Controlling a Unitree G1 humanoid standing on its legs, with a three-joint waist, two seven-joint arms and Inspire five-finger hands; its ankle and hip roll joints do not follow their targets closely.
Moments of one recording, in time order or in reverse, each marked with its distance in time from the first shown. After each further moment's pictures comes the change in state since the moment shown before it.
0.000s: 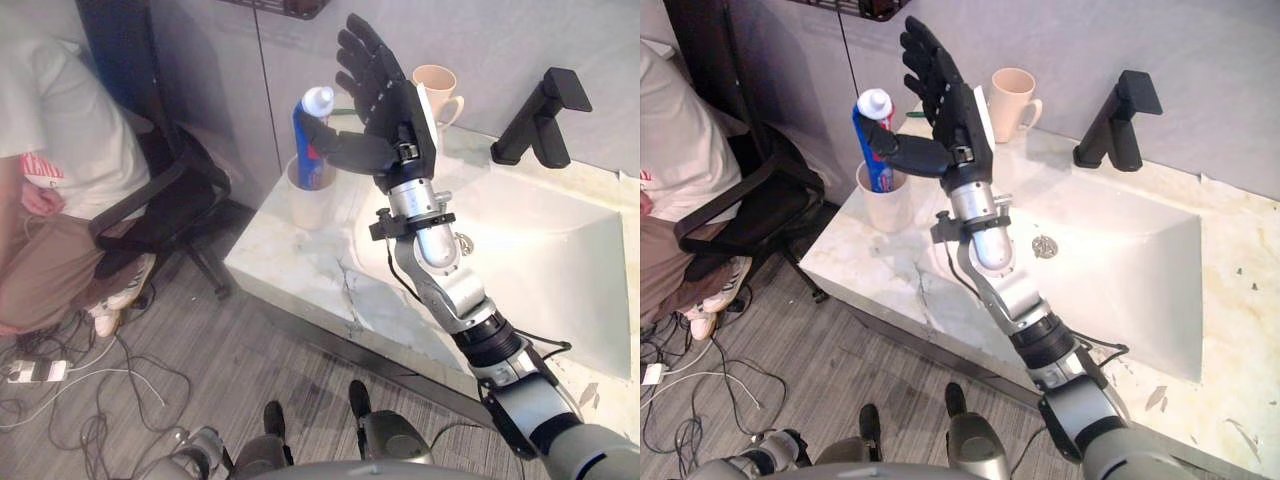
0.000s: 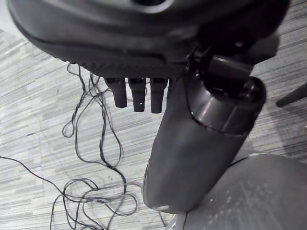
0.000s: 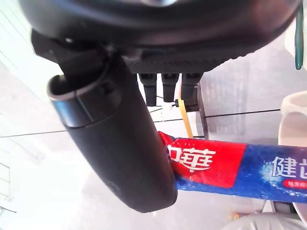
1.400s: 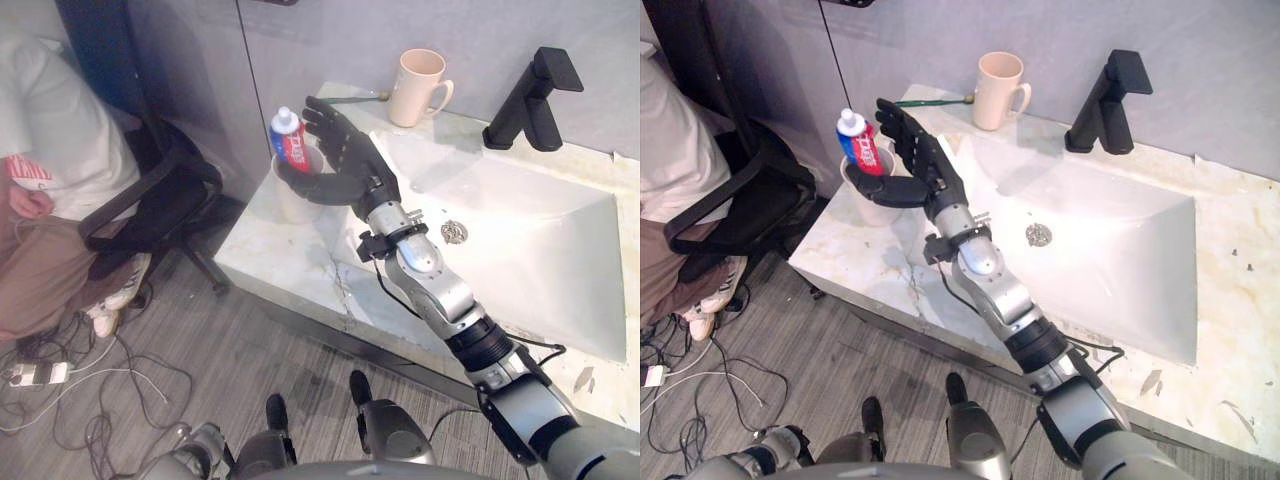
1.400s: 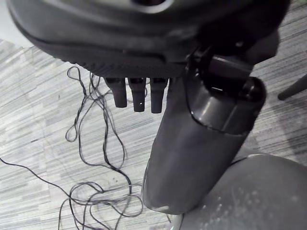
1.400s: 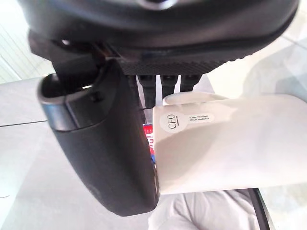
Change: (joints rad) left arm -0.015 0.000 -0.014 -0.003 0.000 0.001 -0.004; right arm 0.018 0.008 0.054 0.100 0.035 0.163 0.123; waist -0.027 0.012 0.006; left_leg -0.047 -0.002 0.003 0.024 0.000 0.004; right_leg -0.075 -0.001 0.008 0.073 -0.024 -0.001
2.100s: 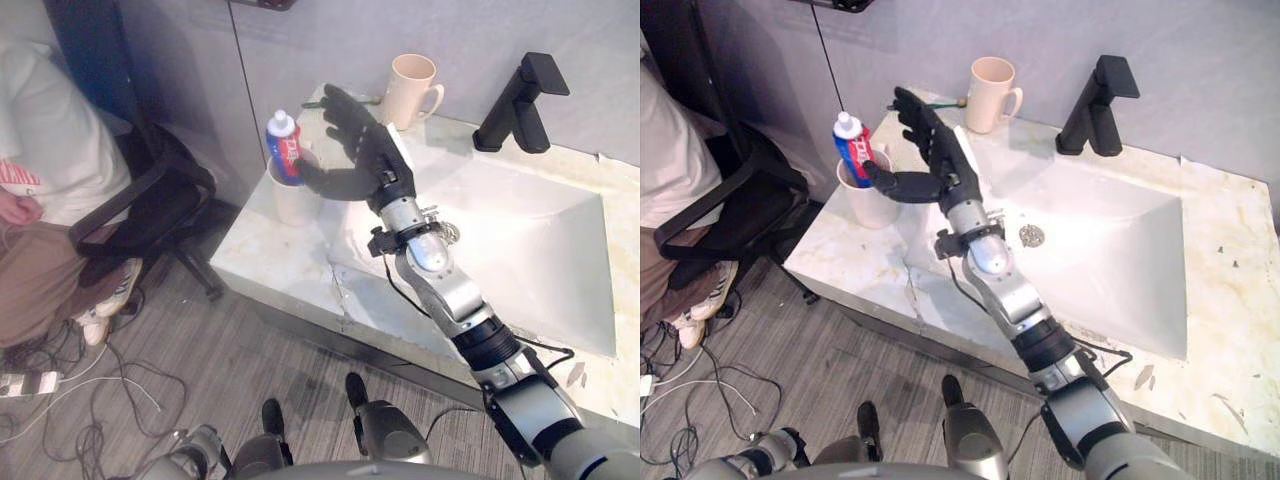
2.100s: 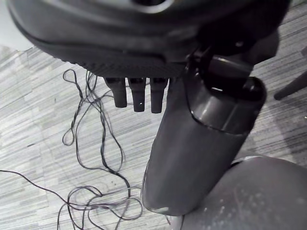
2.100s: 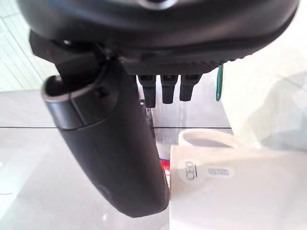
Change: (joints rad) left arm 0.016 0.014 0.003 -0.017 0.001 0.000 -0.001; right arm 0.013 -0.040 -0.065 0.006 -0.076 -0.048 -0.021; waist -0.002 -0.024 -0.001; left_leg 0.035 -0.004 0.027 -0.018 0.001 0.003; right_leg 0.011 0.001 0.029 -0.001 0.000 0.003
